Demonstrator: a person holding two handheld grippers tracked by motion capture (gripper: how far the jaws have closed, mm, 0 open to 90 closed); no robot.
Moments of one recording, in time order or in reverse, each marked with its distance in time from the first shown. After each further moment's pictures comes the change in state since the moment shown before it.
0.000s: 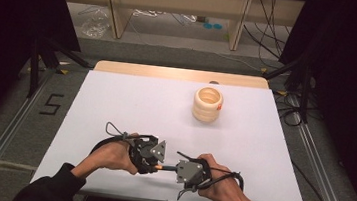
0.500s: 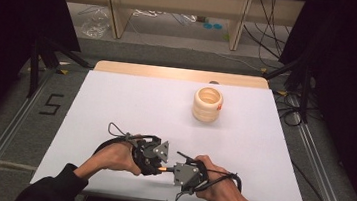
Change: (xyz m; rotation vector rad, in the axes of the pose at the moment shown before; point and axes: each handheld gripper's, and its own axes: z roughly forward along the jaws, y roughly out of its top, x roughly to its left) left arm -0.002 0.007 0.001 -0.029 -0.020 -0.016; right arm 0.003 0.006 0.004 -0.006 -0.005 -0.055
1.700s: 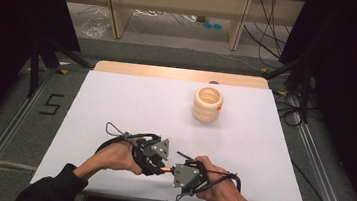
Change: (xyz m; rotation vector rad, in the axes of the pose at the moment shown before) left arm 0.001 0.000 -0.003 -0.100 -0.010 -0.045; right arm 0.002 0.000 -0.001 -0.015 -0.011 -0.021
